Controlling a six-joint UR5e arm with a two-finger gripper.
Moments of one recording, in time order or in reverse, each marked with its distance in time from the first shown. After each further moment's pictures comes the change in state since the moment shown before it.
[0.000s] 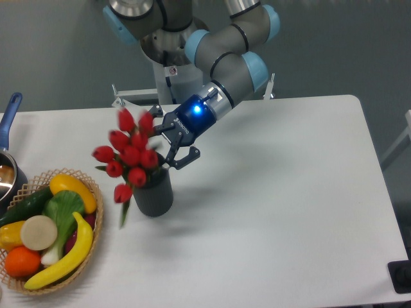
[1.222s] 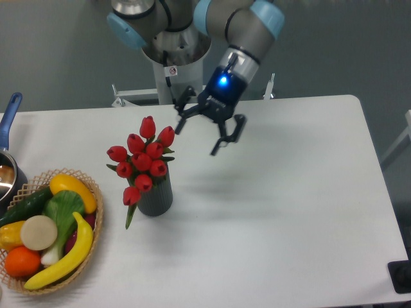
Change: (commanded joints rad) arm 0.207 0.249 0.043 -0.006 0.560 0.002
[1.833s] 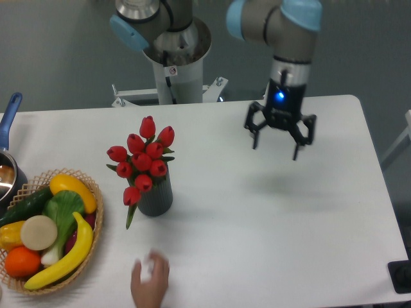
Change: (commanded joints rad) arm -0.082 -0.342 0.281 -0.030 0.502 0.003
